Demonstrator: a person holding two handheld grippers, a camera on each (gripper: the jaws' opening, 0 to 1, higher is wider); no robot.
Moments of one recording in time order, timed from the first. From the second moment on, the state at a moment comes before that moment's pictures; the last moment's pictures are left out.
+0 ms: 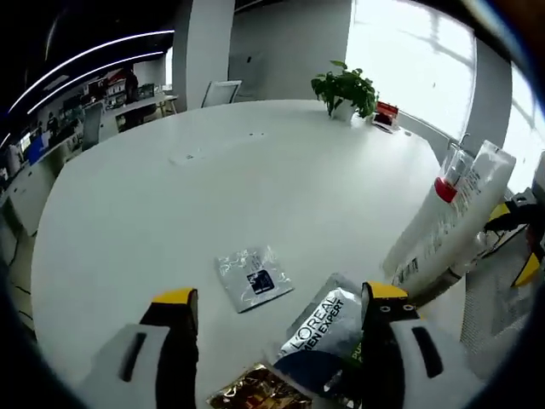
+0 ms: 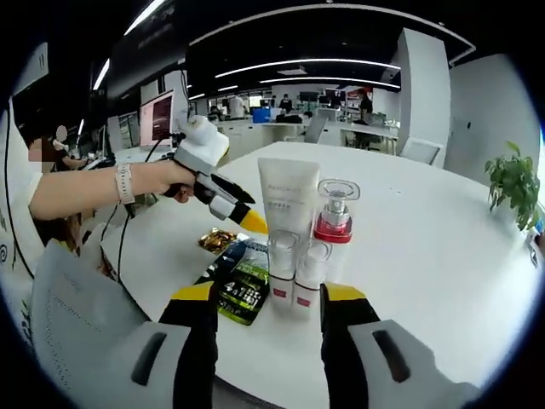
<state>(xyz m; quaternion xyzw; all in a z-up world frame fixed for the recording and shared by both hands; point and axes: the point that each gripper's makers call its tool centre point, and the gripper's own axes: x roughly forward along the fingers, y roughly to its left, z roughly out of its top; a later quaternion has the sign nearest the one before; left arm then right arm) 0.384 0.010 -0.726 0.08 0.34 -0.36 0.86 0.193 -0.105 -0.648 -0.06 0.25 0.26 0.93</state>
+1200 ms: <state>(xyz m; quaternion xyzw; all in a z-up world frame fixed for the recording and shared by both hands) 0.415 -0.013 -0.754 0.16 0.34 -0.35 0.86 0.191 -0.110 -0.669 -0.06 0.28 0.25 0.93</state>
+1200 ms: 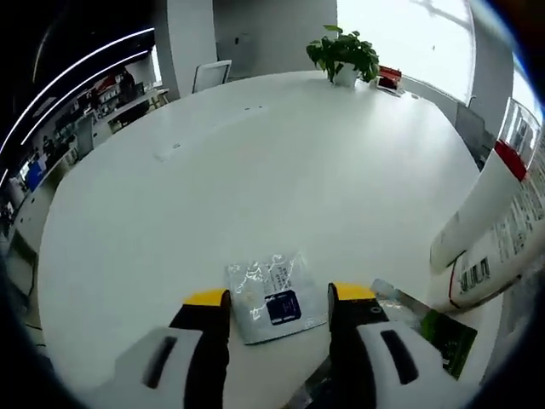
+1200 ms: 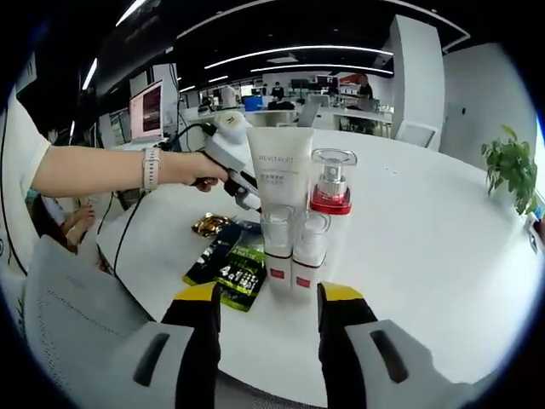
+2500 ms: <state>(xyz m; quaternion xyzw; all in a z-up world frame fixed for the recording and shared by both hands) 0.354 0.033 -0.721 0.17 0.33 -0.40 0.84 0.187 -0.098 -0.663 -0.06 0.26 0.27 0.92</state>
